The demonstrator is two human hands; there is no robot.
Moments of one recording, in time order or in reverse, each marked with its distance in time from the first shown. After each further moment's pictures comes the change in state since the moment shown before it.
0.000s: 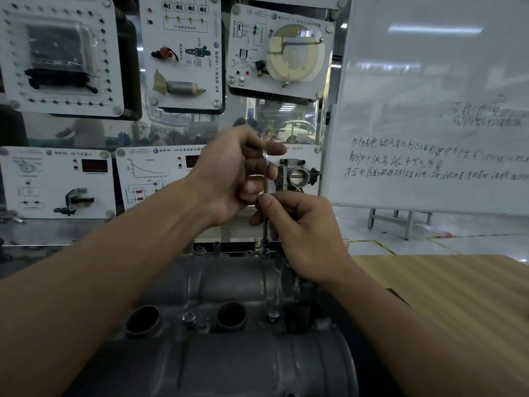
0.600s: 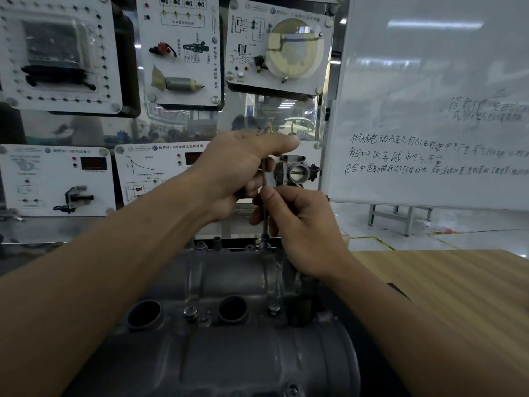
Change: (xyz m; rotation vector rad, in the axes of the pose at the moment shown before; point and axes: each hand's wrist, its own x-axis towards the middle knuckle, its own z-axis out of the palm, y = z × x) left_hand -0.004 0.000 0.006 0.236 0.112 0.095; right_hand -0.002 -0.005 0.002 -0.015 -0.030 0.005
